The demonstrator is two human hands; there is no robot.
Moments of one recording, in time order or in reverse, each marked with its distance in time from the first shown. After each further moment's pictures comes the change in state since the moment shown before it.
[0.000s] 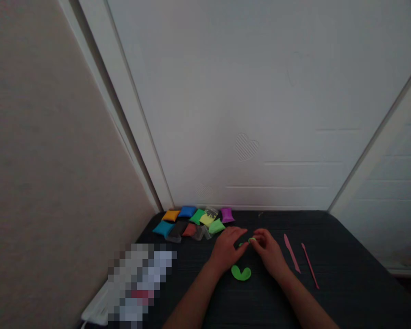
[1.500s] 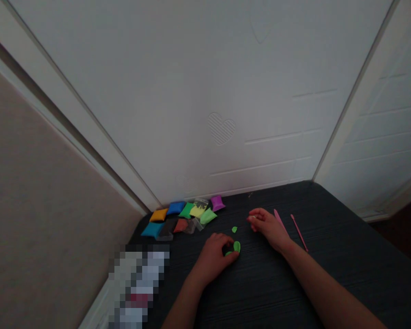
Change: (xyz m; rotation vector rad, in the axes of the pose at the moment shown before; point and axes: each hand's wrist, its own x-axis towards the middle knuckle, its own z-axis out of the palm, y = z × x) left_hand -0.029 0.017 -0.023 0.049 -0.372 -0.214; right_hand 0.003 0.000 -0.022 0.372 0.030 0.198
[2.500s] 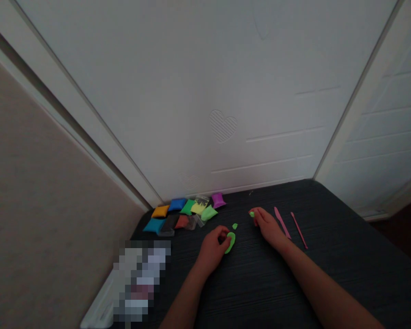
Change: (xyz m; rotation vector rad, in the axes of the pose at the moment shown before) left_hand 0.007 -0.020 0.016 -0.130 0.145 -0.106; right_hand -0.003 0.000 -0.002 -0.318 0.076 -0.096
